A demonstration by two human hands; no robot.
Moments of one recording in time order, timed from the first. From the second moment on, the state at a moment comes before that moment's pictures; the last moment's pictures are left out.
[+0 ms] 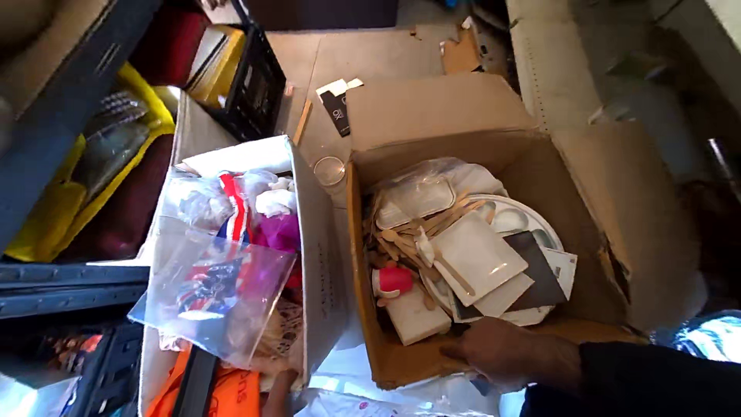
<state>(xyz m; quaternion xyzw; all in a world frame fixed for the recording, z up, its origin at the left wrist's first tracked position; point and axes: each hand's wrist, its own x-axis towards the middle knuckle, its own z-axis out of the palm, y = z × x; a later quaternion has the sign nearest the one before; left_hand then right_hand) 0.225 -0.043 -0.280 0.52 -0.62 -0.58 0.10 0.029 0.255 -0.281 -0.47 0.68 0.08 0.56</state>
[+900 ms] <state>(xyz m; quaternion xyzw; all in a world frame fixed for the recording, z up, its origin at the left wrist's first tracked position) 0.296 -0.088 -0.185 0.19 -0.75 -0.61 0.17 0.065 0.232 -0.148 -0.46 0.76 -0.23 0.40</state>
